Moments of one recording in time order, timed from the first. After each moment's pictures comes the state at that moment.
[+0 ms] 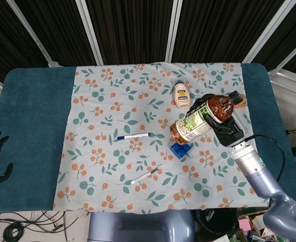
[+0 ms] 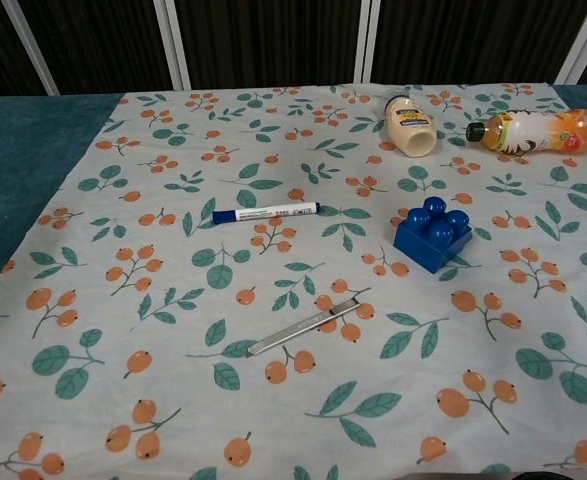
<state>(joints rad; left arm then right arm) -0.09 -1.06 -0.06 -1.69 1.45 1.48 0.09 0.45 -1.03 0.58 -1.91 -1.43 0.88 1.69</state>
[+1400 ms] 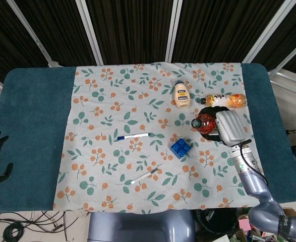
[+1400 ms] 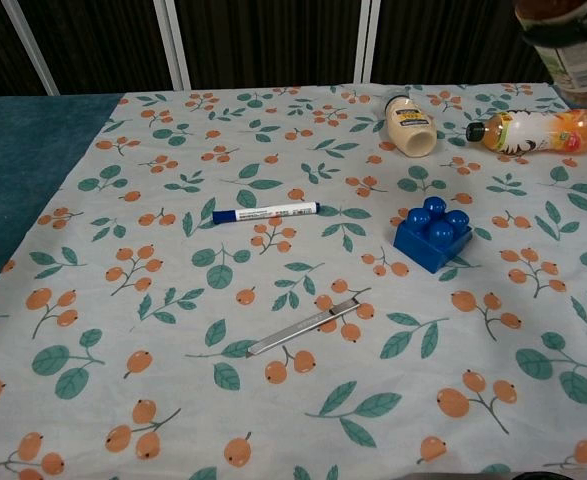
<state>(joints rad) -0.09 -1.06 -0.06 -1.69 1.45 1.48 0.09 0.49 -1.20 0.47 -1.80 -1.22 1.03 0.04</state>
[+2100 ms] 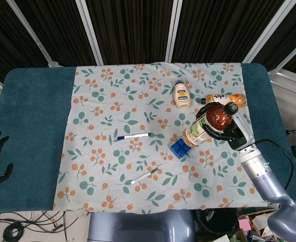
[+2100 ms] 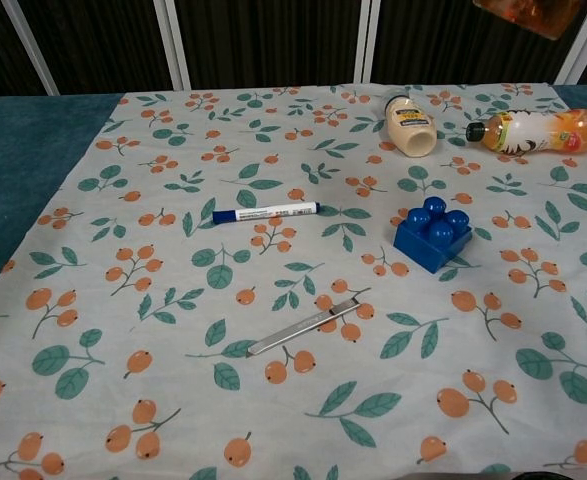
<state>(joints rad) -0.09 -1.06 -0.06 -1.69 1.44 1.48 0.10 0.36 -1.07 0.59 -1.86 -1.48 0.88 1.26</state>
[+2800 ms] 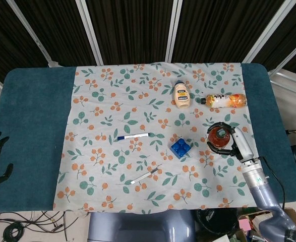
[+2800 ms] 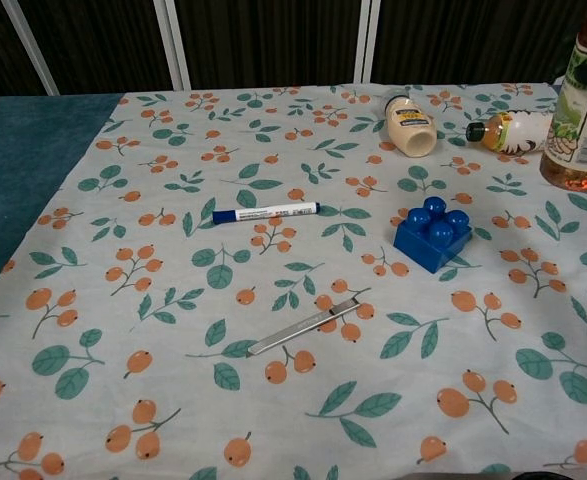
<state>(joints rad) -0.09 -1.06 -0.06 -1.69 1.44 1.47 0.11 0.35 -1.29 0.34 -1.57 -1.48 1.09 0.77</state>
